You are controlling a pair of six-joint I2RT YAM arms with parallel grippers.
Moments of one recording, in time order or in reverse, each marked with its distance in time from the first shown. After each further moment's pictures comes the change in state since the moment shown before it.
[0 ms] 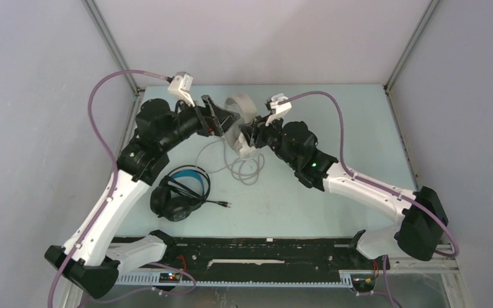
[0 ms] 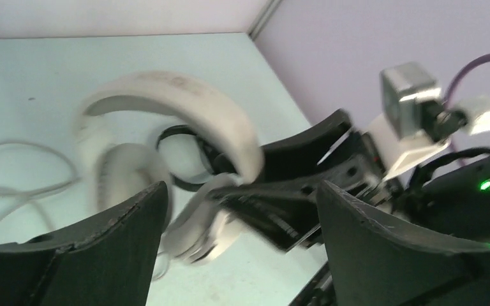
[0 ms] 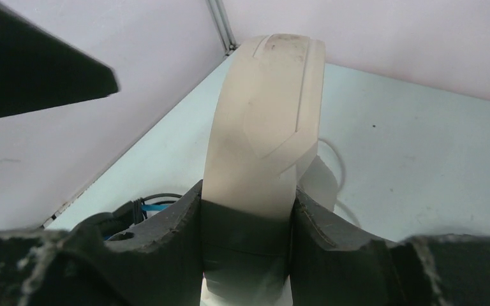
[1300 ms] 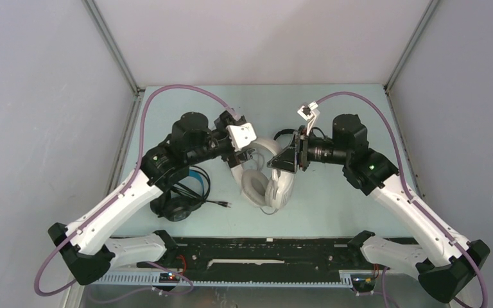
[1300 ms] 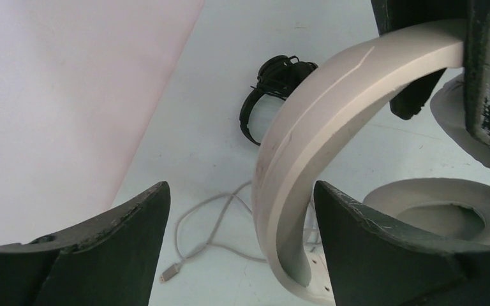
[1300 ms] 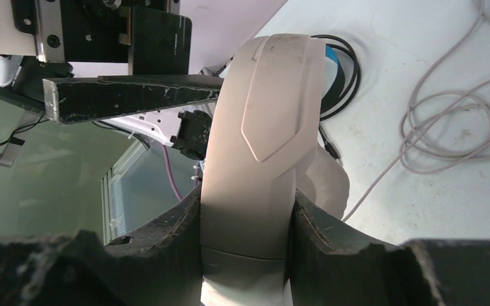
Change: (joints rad) left arm -0.307 0.035 0.002 -0.179 -0.087 1.097; right arm -0.291 -0.358 0.018 -0.657 -0.880 0.245
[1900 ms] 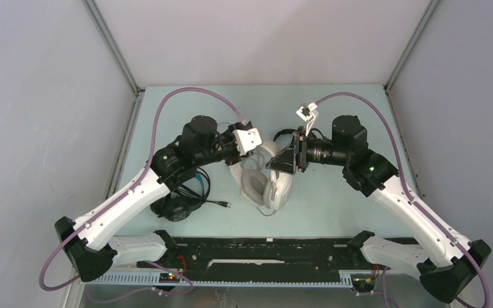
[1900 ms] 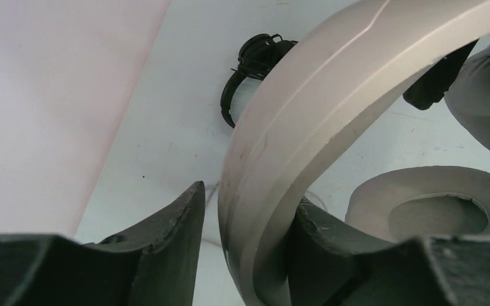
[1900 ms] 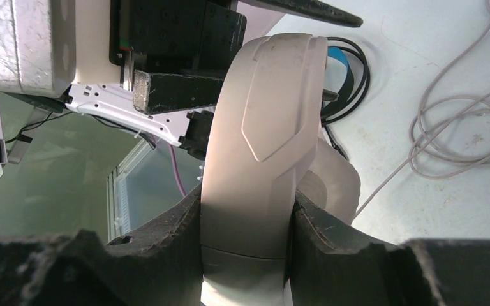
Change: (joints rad) left arm -0.003 0.033 -0.055 0.027 0.012 0.001; right arm 0.029 -0.007 0.000 0.018 0.008 0.020
